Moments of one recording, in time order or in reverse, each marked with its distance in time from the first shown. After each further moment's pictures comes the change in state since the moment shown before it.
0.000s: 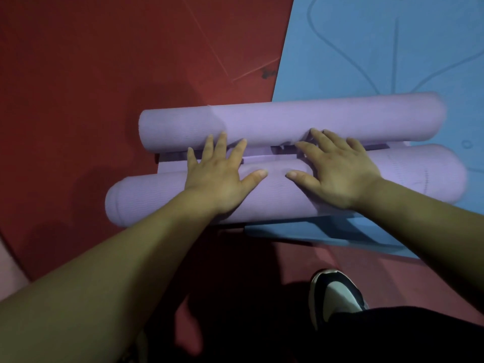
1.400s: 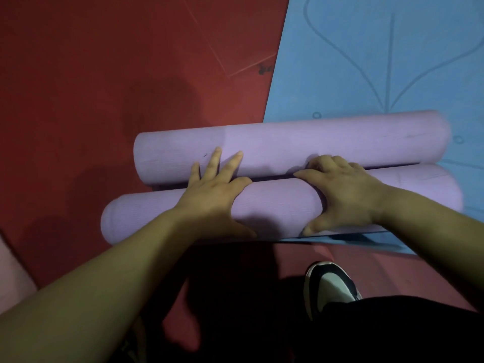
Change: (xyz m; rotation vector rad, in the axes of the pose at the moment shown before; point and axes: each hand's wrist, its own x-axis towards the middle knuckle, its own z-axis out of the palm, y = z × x) left_hand -0.043 -0.011 0.006 0.056 -0.171 0.266; right_hand -0.040 0.007 -0.008 0.011 -0.298 -0.174
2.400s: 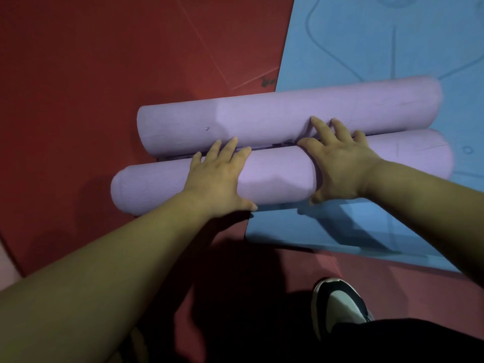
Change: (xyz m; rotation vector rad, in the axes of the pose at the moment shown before) left_hand 0.045 -0.009 -0.027 0.044 0.163 -0.140; right_hand 0.048 0.007 -0.041 -0.155 0.120 0.138
